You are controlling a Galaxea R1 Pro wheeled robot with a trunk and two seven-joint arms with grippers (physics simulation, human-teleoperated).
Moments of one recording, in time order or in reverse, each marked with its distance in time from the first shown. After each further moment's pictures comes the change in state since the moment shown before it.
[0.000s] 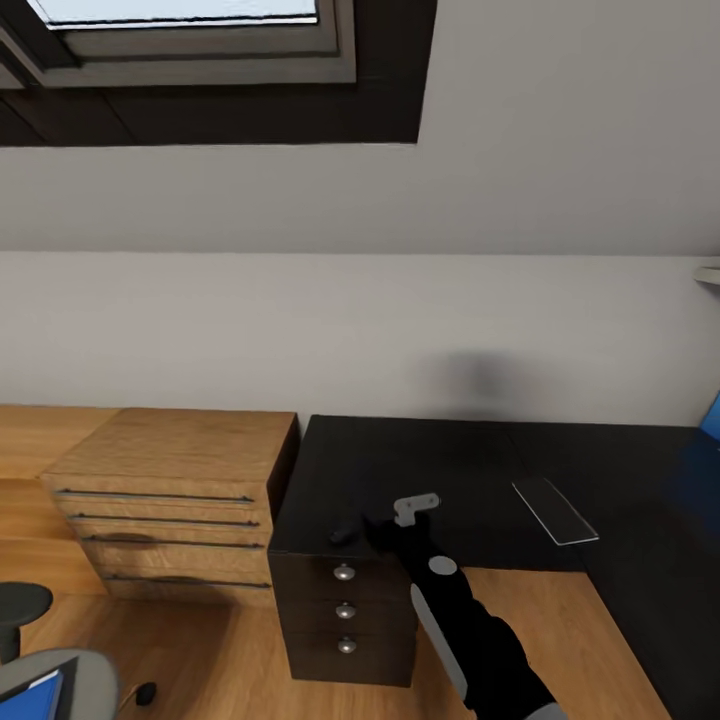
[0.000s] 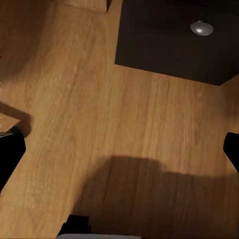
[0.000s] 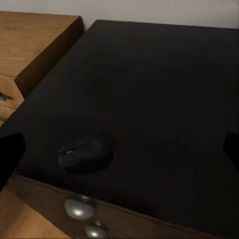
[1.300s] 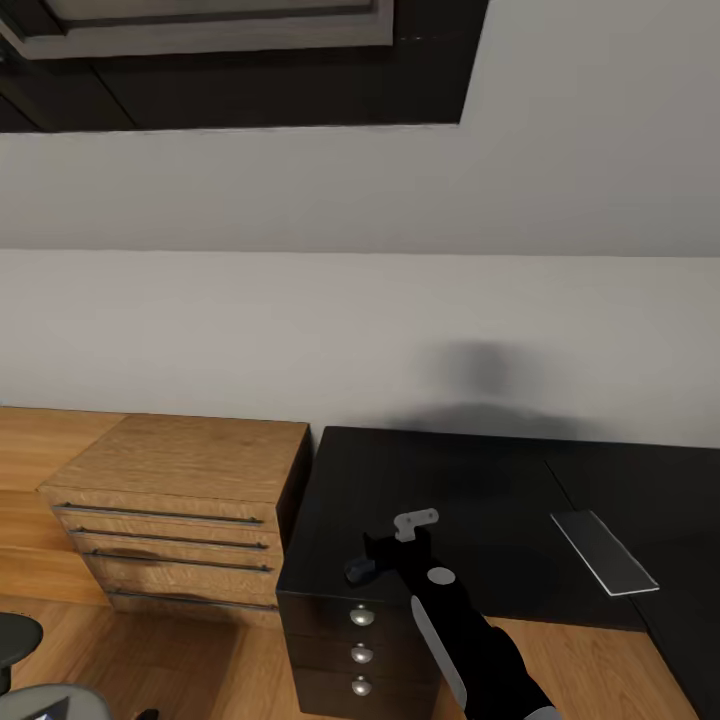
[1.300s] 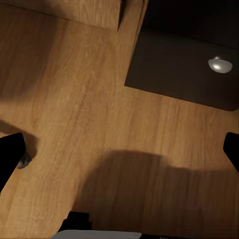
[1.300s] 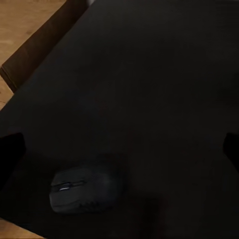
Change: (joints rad) left arm 0.000 0.000 0.000 0.000 0.000 0.000 -0.001; right arm 0.001 -0.001 -0.002 0.086 -0.010 0.008 0.002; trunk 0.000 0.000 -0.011
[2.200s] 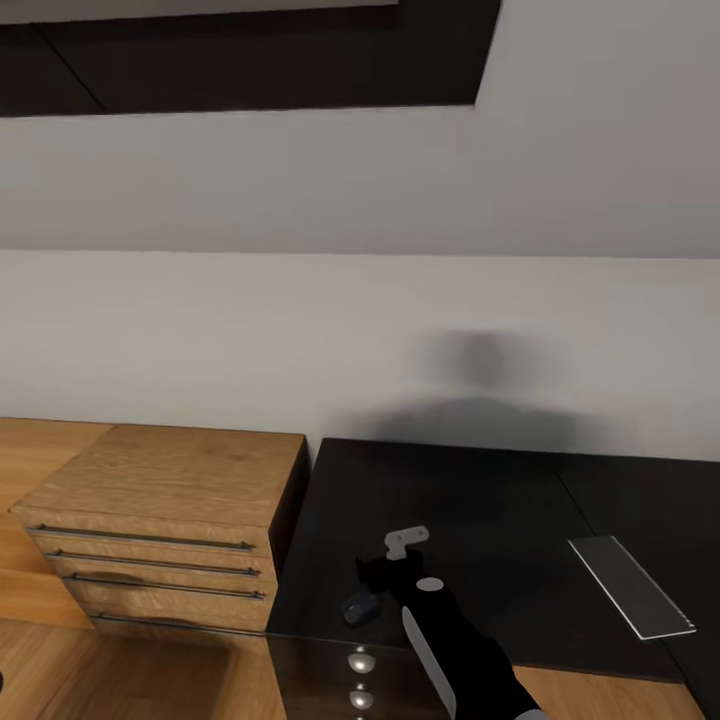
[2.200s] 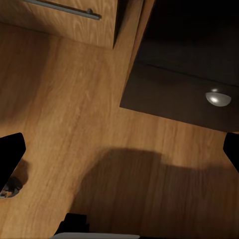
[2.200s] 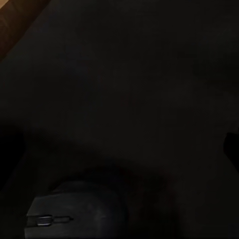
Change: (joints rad) left arm 0.000 -0.003 0.003 -0.003 -0.002 0.000 -0.001; right arm -0.001 0.028 0.009 0.076 -0.009 0.079 0.002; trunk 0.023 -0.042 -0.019
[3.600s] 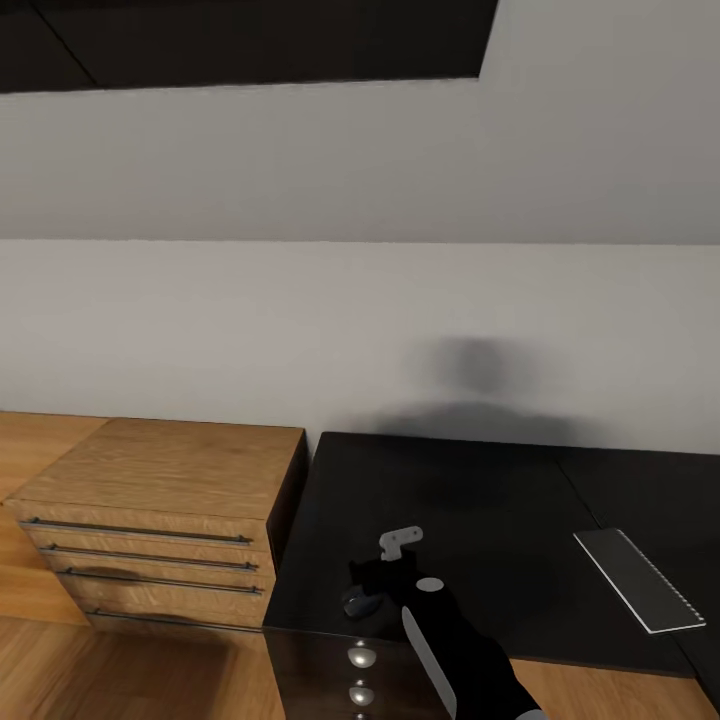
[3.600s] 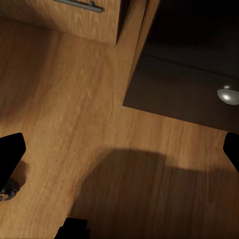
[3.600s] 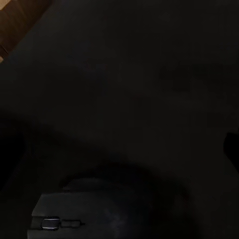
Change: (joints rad) left arm 0.000 0.002 0.000 0.000 0.004 0.000 0.006; right arm 0.000 -0.002 0.006 -0.003 -0.003 -0.007 0.071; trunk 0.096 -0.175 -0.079
